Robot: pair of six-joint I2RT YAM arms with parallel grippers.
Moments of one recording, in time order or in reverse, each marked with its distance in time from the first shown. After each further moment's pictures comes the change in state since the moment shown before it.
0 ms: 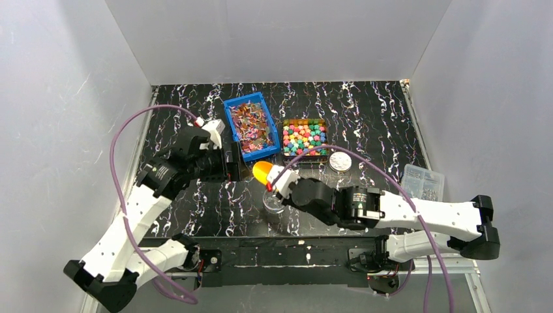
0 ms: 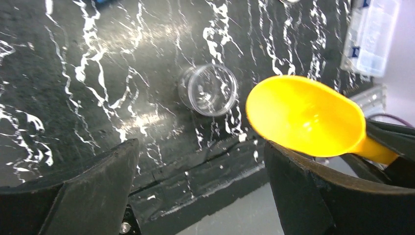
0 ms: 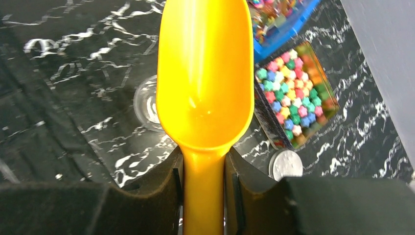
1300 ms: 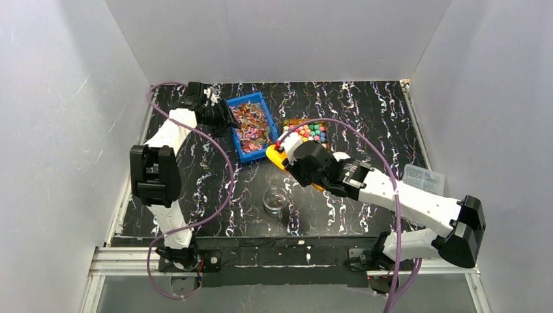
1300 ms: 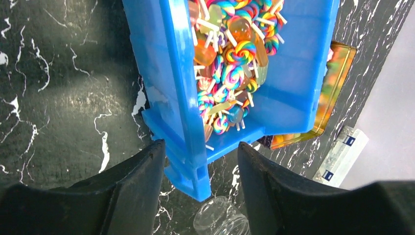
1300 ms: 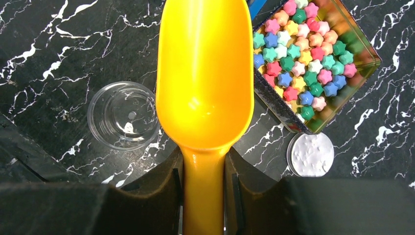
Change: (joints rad) left arm 0.448 0.894 0.316 0.365 0.258 0.000; right arm -0.428 0.125 0.010 0.036 -0.285 0.088
